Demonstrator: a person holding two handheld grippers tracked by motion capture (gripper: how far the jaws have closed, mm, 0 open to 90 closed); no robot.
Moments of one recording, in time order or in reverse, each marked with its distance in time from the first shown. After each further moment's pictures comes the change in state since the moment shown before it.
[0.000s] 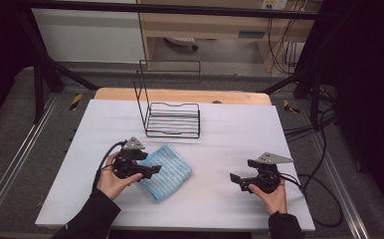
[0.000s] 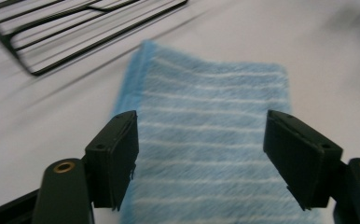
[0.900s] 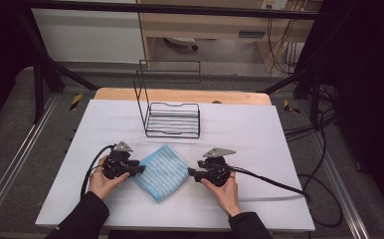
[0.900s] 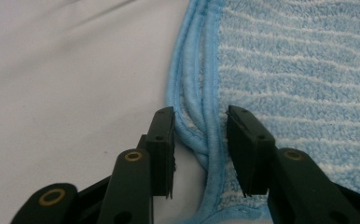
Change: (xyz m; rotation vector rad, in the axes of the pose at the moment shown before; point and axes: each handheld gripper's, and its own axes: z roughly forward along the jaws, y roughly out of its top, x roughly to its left) left arm 0.043 -0.037 0.018 0.088 0.002 -0.044; right arm 0.085 0.031 0.103 0.114 0.027 -0.010
